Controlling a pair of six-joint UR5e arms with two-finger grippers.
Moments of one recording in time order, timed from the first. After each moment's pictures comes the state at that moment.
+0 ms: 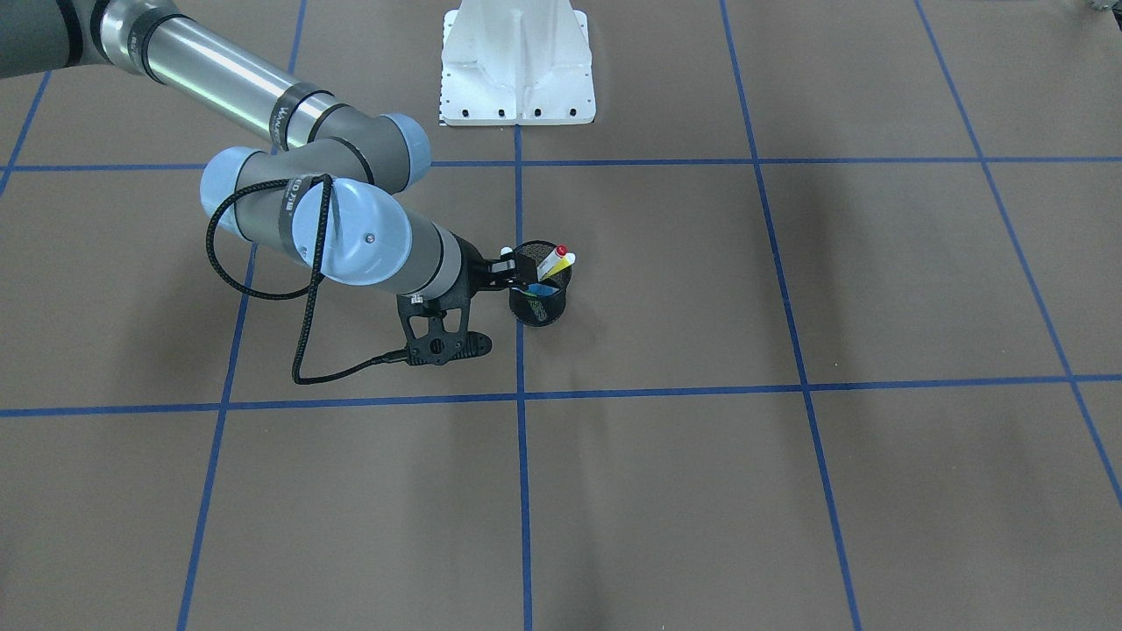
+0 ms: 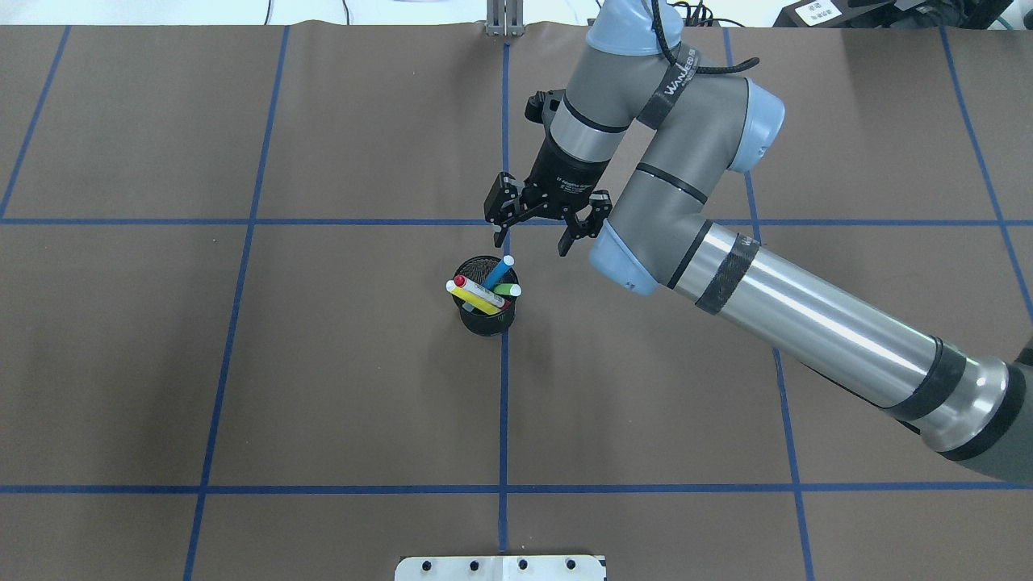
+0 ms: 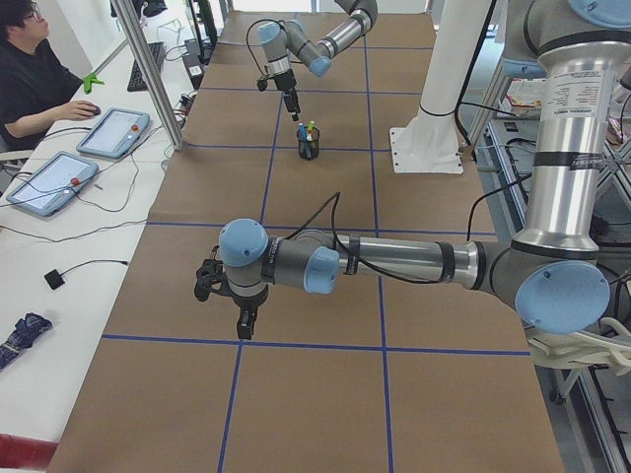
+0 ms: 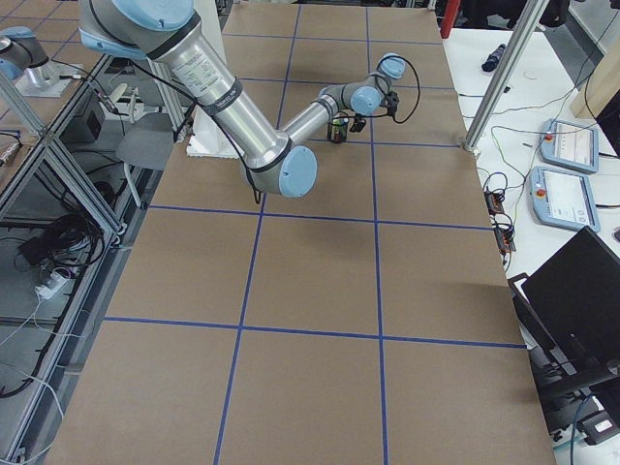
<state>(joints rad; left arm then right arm) -1.55 -1.61 -1.58 -1.70 -2.37 -0.08 0.74 -0.72 1.31 -1.37 2.47 1.05</state>
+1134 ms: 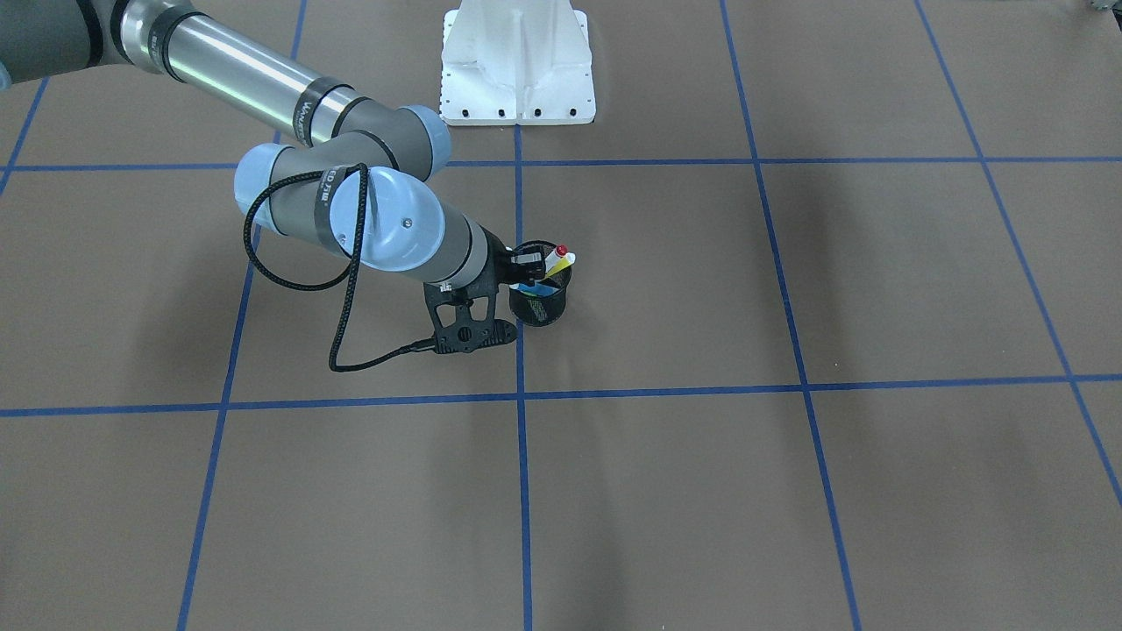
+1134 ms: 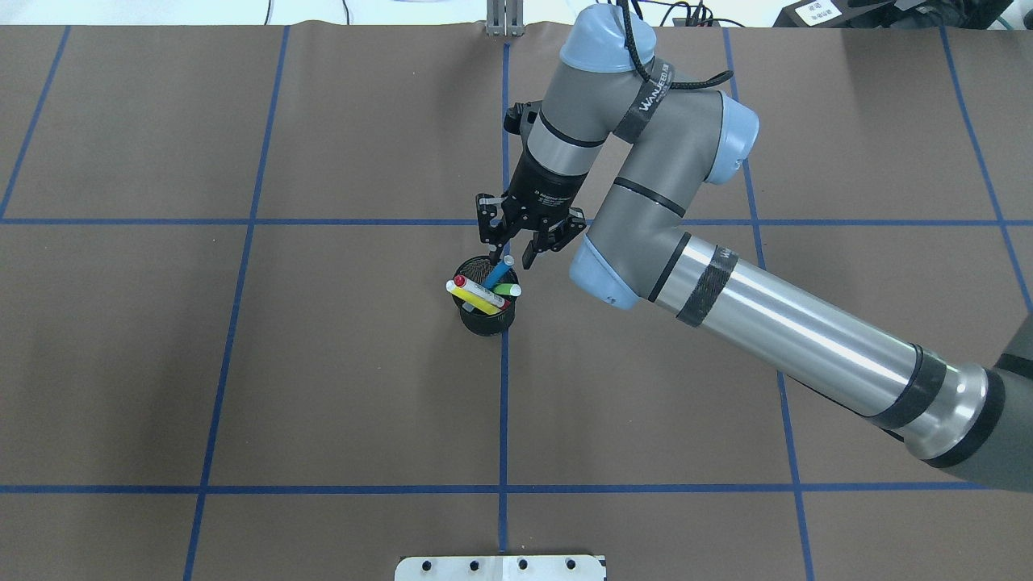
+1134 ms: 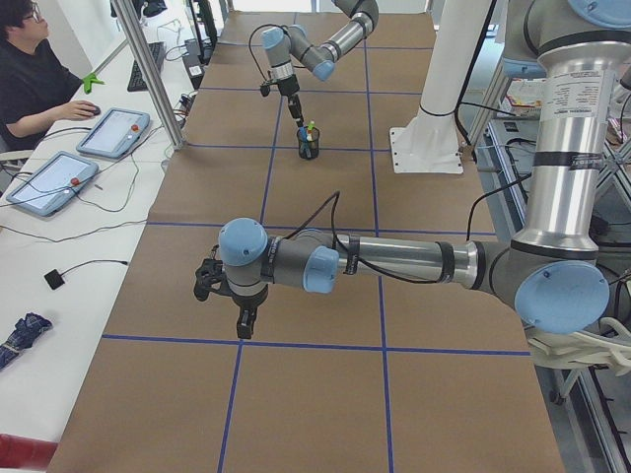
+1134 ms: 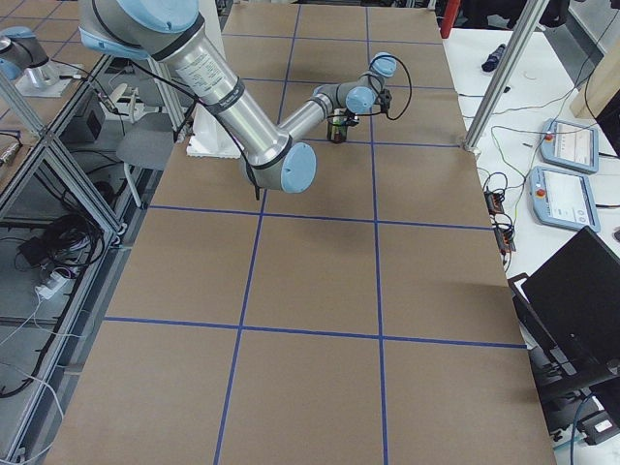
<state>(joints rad) -1.55 -1.61 -1.58 -1.70 -2.37 -0.08 0.71 -0.69 1.30 -1.36 2.45 1.07</state>
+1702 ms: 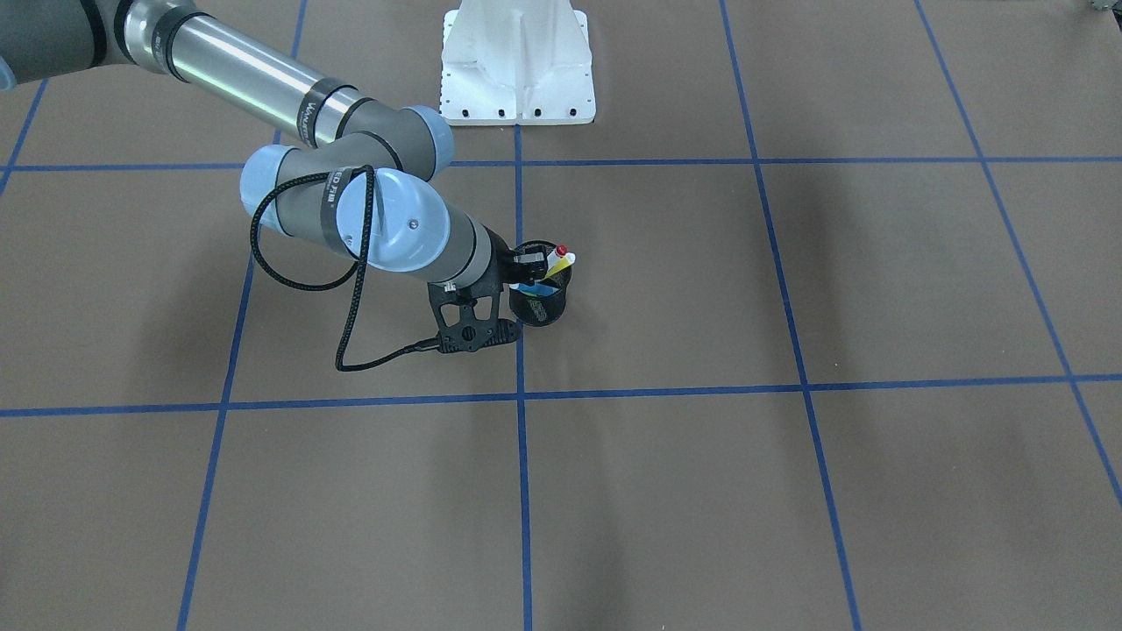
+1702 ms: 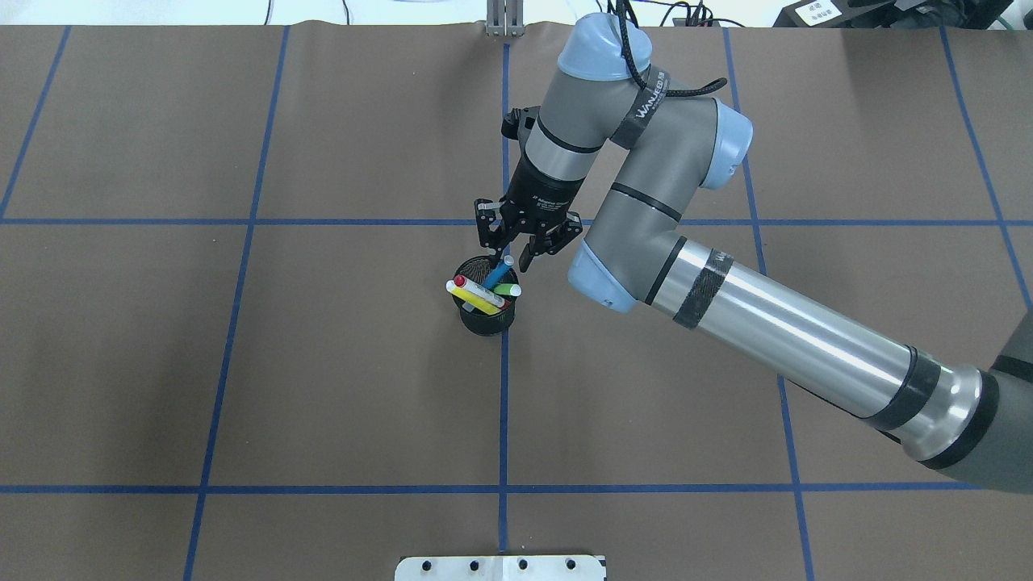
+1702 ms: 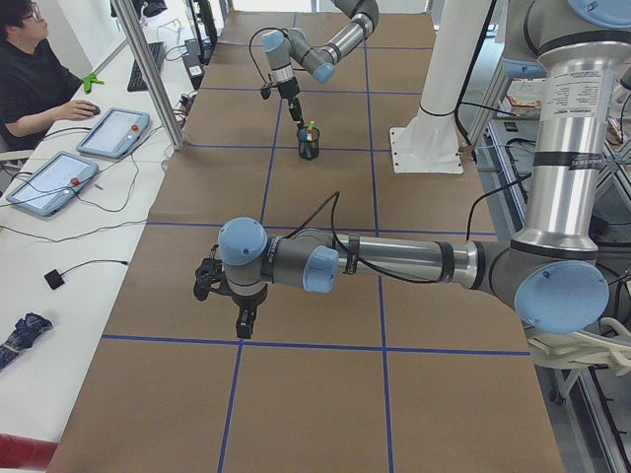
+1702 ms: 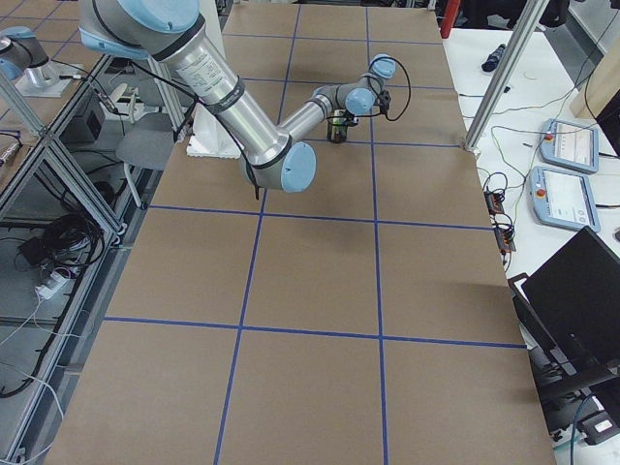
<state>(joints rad) -1.55 -1.62 -1.59 -1.70 -2.37 -0.08 0.71 -0.69 1.26 -1.31 2.45 1.07</state>
